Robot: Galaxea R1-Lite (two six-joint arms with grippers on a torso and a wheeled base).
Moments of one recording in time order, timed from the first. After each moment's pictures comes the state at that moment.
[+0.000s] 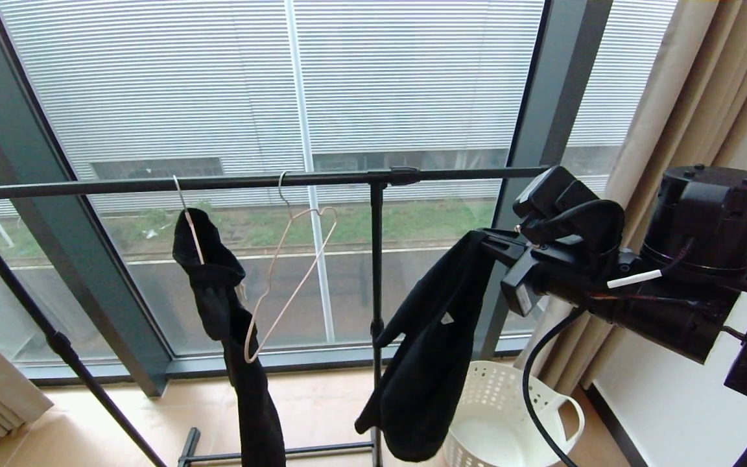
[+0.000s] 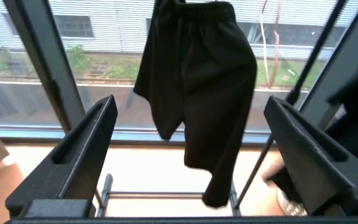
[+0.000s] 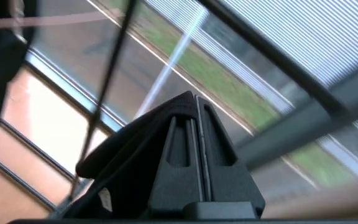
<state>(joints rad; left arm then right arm) 0.00 0.00 0.00 0.00 0.08 -0.02 0.59 1.63 -0.79 -0.67 -0.04 -0.45</state>
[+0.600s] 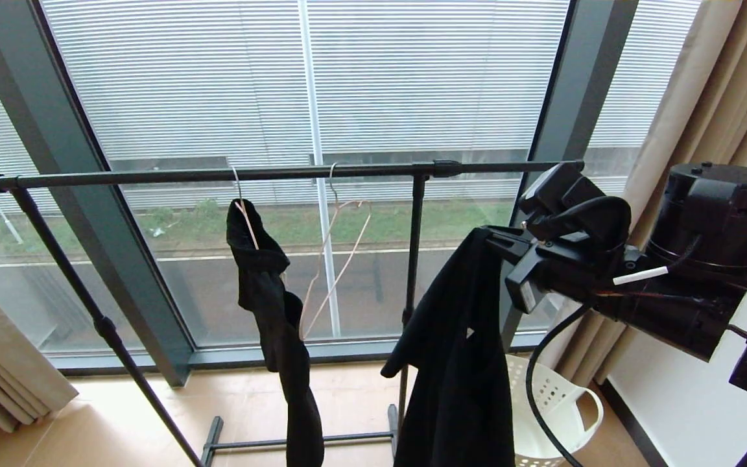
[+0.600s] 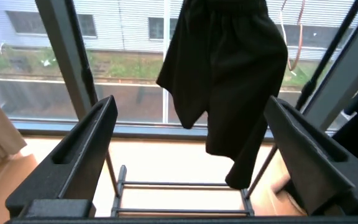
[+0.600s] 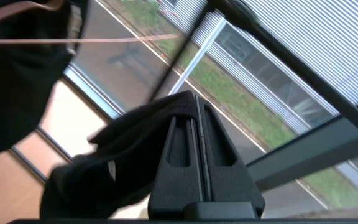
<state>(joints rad) 0.00 0.00 0.00 -0.01 0.08 -0.02 0.59 1.62 -0.79 -0.67 -0.04 -0.45</state>
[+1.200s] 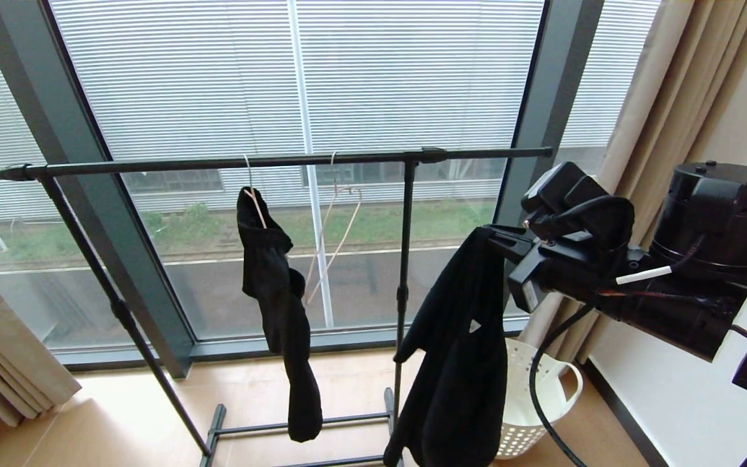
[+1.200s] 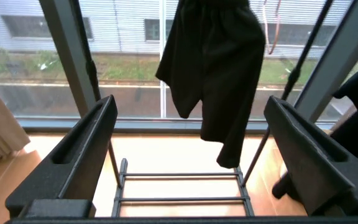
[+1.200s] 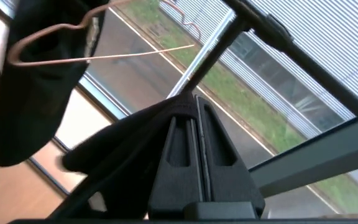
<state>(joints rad) -0.01 0.00 0.00 0.00 0.07 -0.02 0.59 1.62 -0.79 -0.67 -0.04 -0.45</state>
